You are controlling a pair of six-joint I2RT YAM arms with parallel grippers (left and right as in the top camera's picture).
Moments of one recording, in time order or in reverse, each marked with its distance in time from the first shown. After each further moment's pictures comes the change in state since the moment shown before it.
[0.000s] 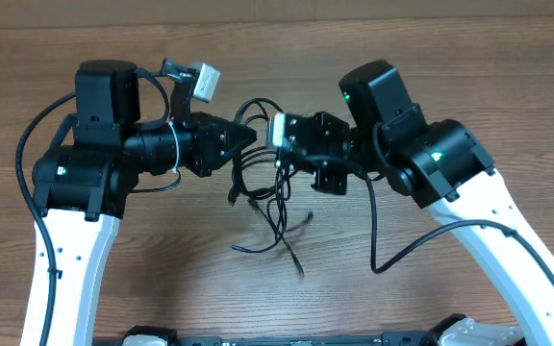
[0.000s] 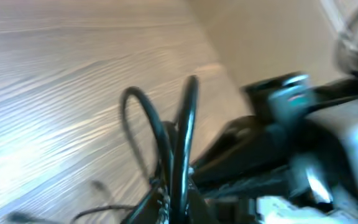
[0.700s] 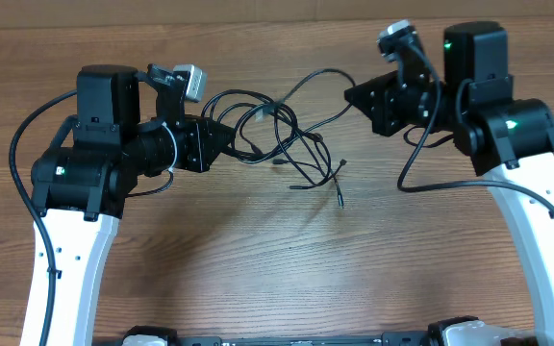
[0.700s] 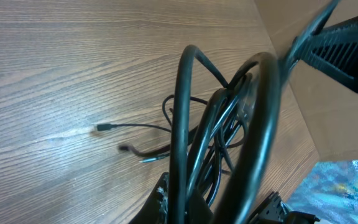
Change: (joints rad) left arm 0.006 0.000 0.000 -0.048 -0.233 -0.018; right arm -0.362 -0.009 0.000 0.103 -0.011 0.734
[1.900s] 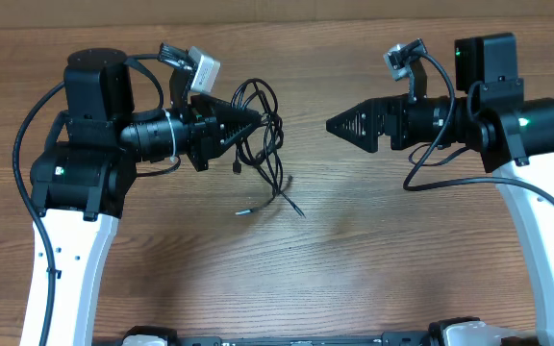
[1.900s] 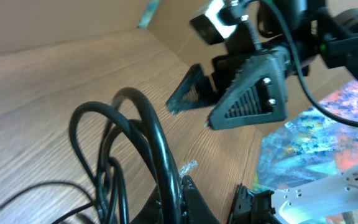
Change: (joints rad) left arm 0.000 0.000 0.000 0.243 0.382 0.142; right arm -0.040 0.000 0.000 -0.187 -0.292 0.117
